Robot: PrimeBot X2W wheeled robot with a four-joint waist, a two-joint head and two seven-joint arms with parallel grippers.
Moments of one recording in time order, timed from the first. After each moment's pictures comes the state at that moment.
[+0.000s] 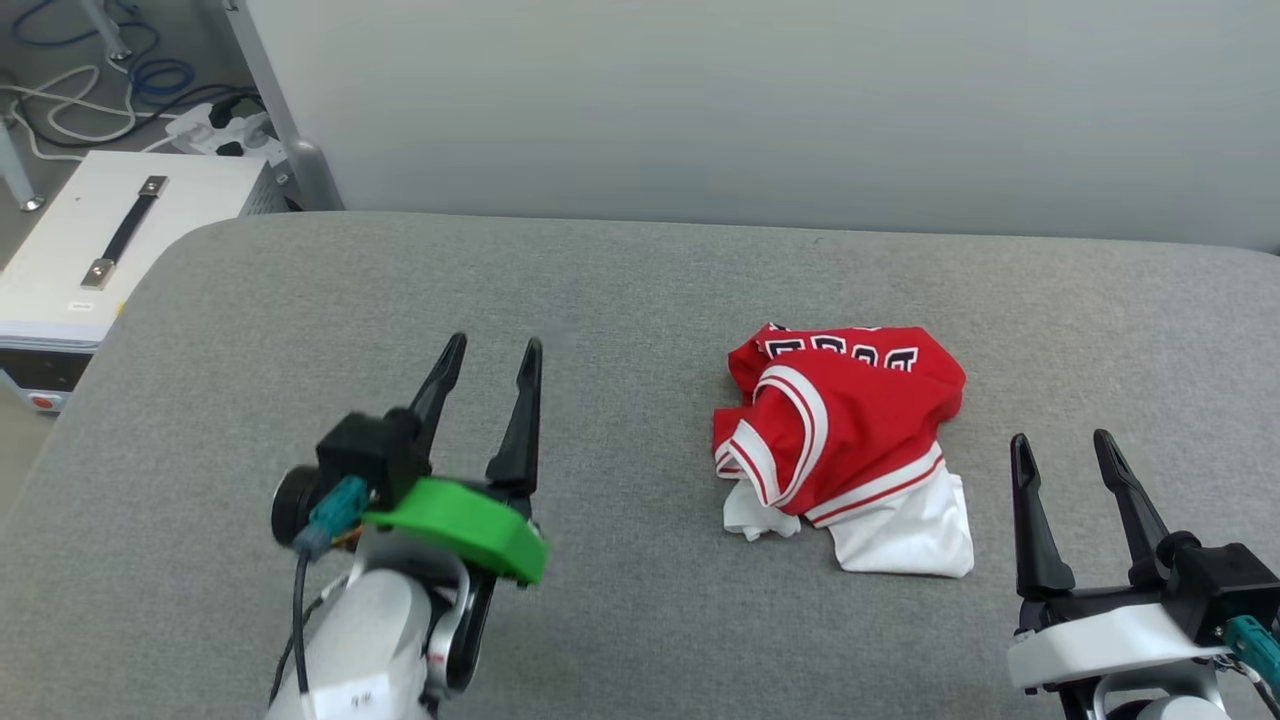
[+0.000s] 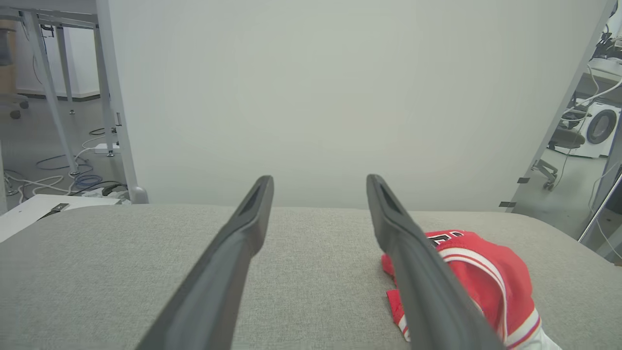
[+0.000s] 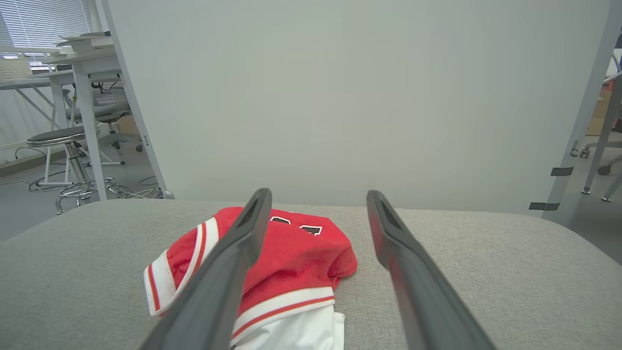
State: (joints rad) left arm -0.29 0.18 -0.36 0.23 -0.44 0.02 -0.26; right arm 0.04 -0.05 -0.03 -0.03 0.11 0.13 -0.26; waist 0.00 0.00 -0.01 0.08
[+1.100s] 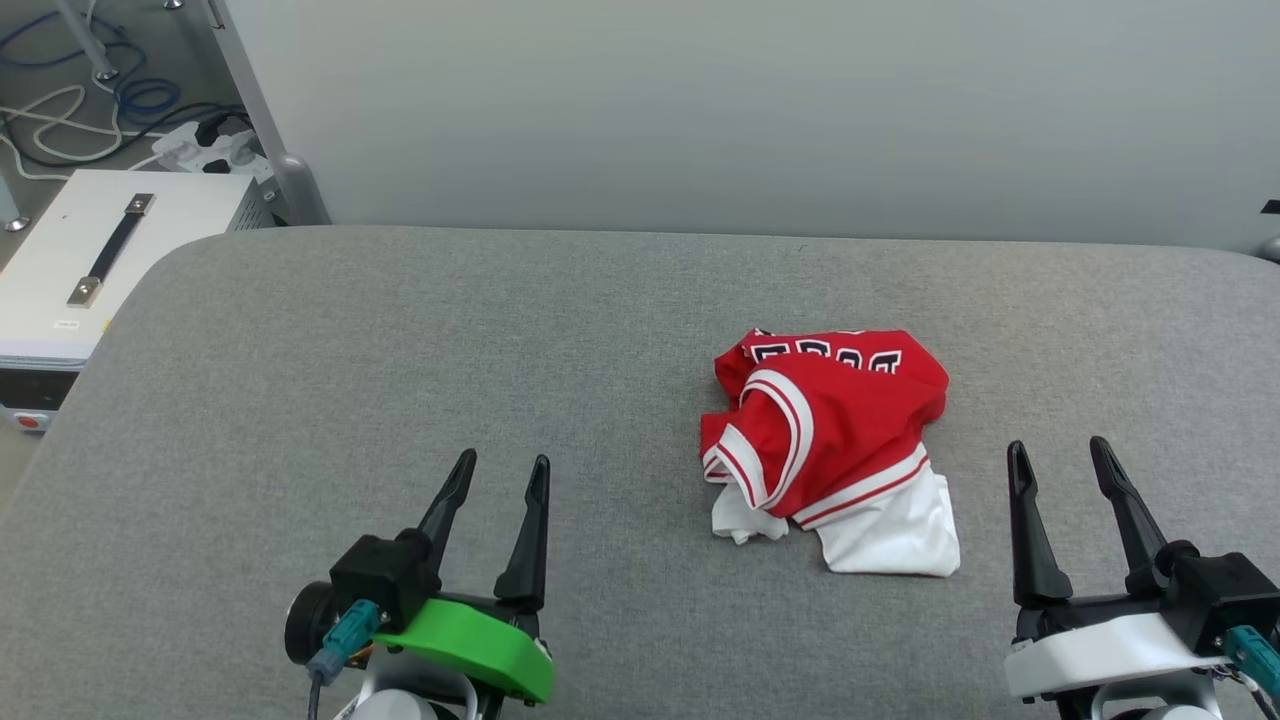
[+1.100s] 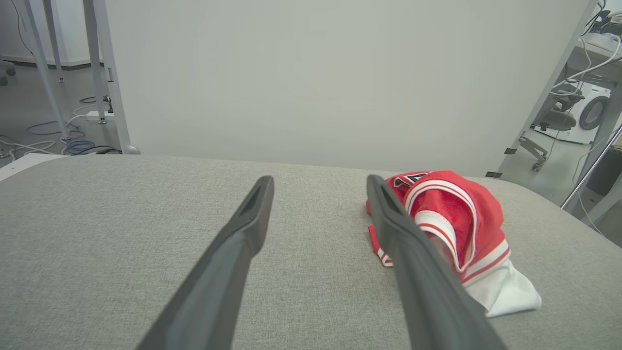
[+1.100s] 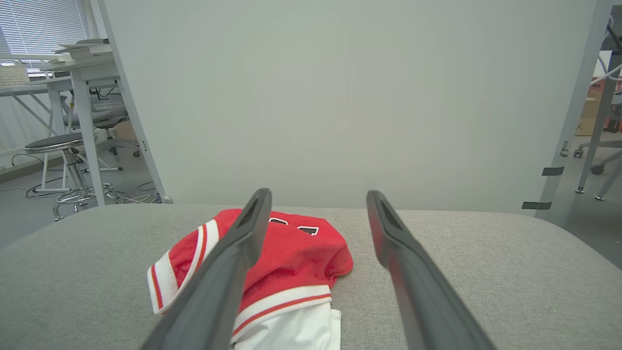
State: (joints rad) left arm -0.04 0.06 -0.20 0.15 -0.26 -0.10 -0.26; right arm 0.06 -0.05 -0.02 -0.05 0.12 0.13 -0.26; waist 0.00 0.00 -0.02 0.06
